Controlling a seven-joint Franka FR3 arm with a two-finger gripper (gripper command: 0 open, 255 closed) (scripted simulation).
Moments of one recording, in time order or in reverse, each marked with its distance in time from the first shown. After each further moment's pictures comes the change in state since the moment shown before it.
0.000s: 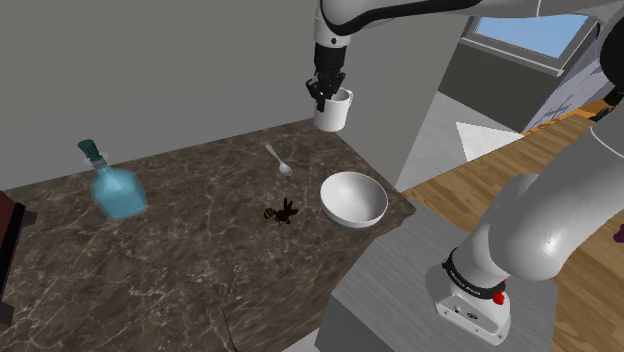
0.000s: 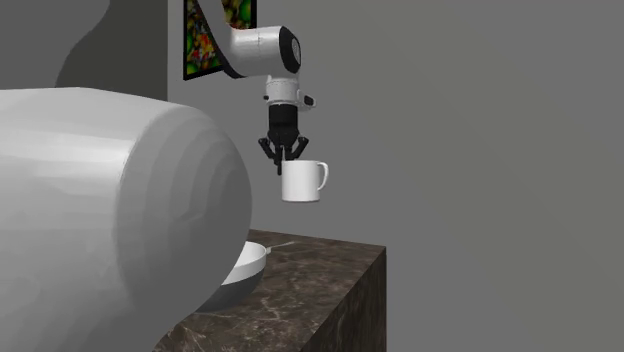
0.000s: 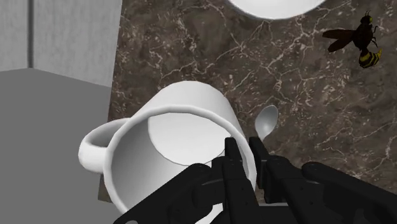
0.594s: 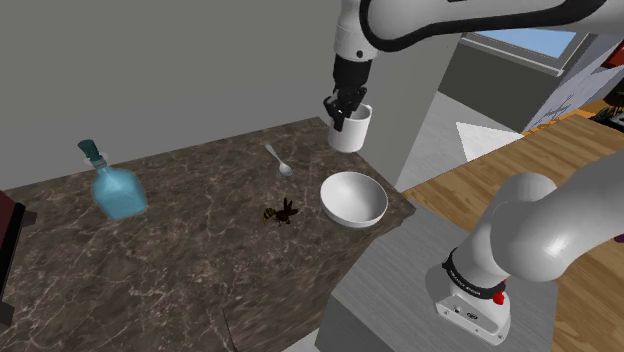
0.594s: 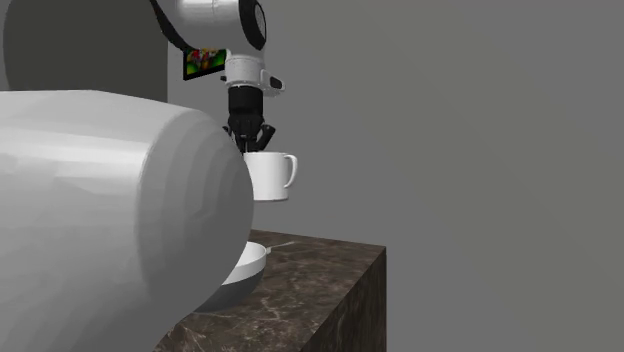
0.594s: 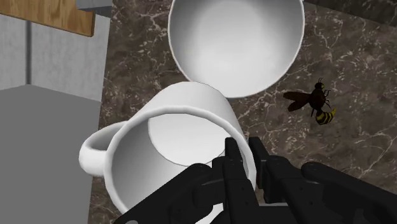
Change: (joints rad) arm 0.049 -0.308 0.081 -0.278 0.008 -0.031 0.125
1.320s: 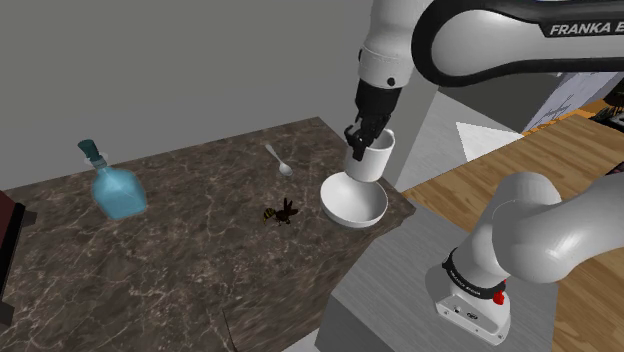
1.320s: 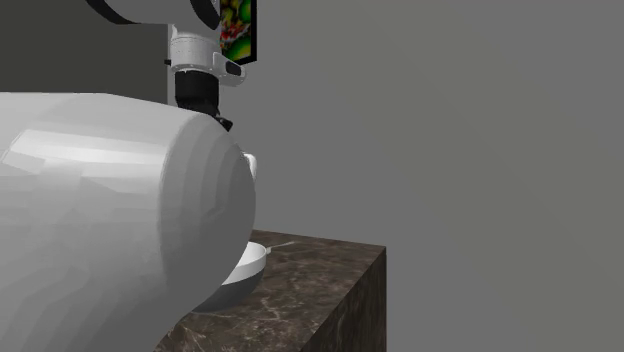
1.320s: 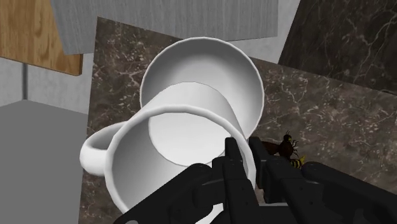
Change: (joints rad) arm 0.062 -0.266 0.100 -0.211 0.063 -0.053 0.127
